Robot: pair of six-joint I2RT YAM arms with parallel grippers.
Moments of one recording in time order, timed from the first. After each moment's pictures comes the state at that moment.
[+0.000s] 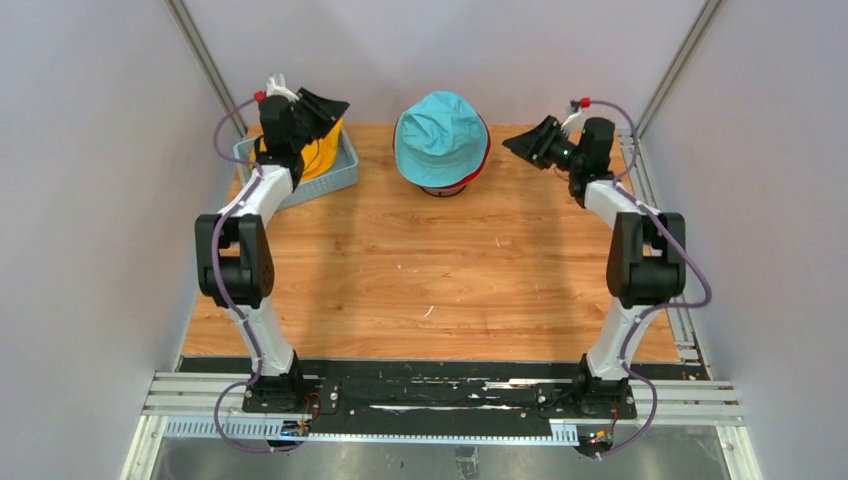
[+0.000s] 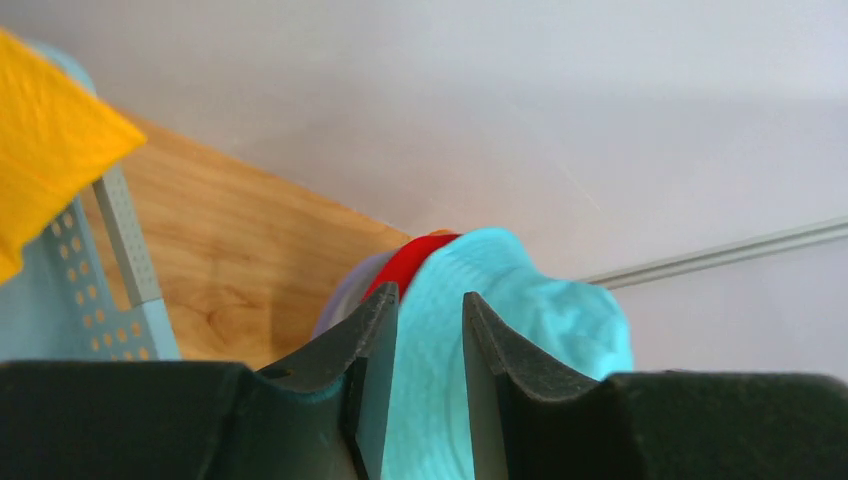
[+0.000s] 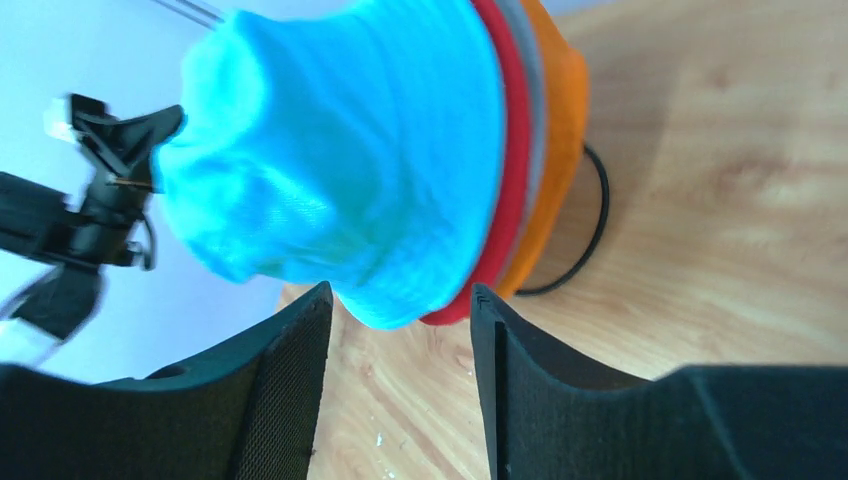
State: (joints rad) left arm 0.00 1.92 1.43 0.40 0.34 -0.96; right arm 0.01 1.96 1.30 0.48 -0.79 0.84
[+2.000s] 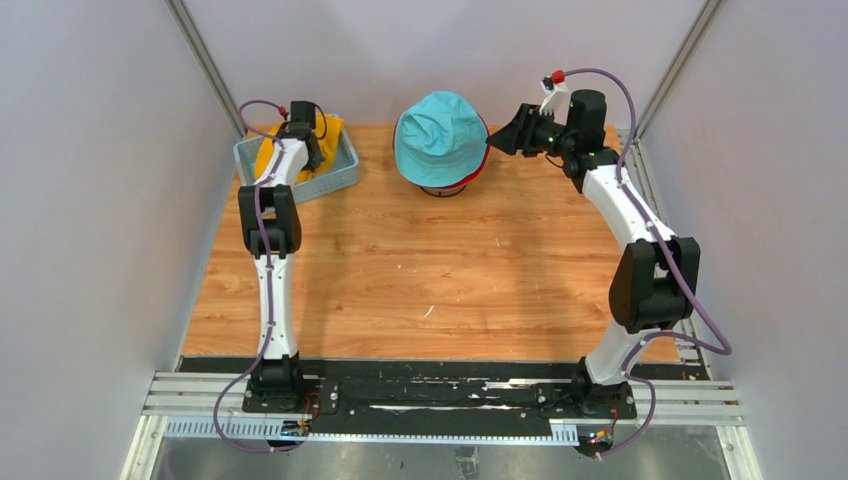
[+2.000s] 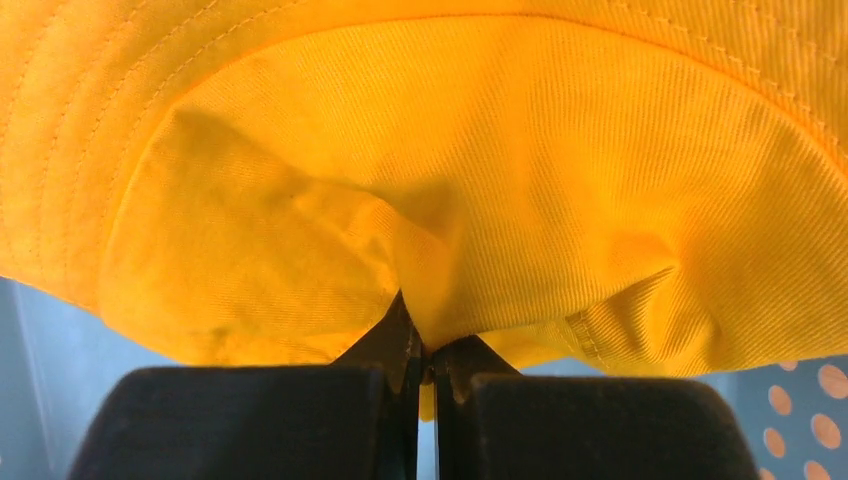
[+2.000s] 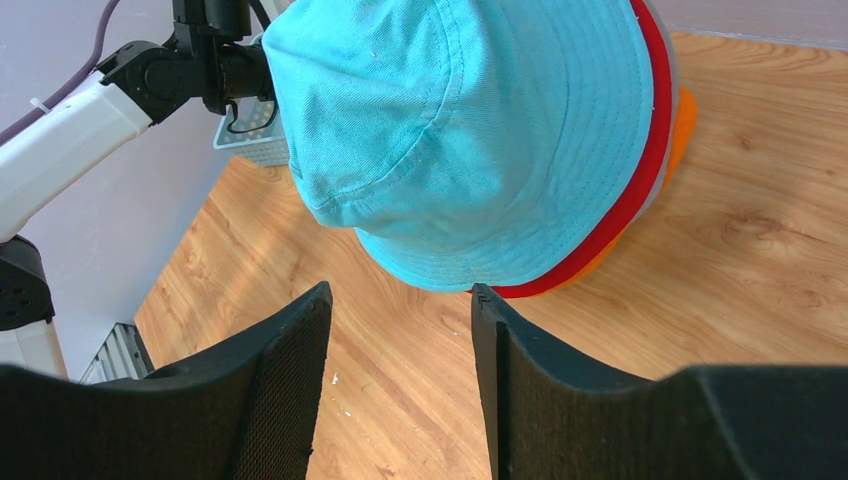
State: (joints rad) left arm 0.03 2.54 2.26 -0.60 -0.27 -0.27; right arm 0.13 1.73 1.49 -0.06 -0.70 0.35
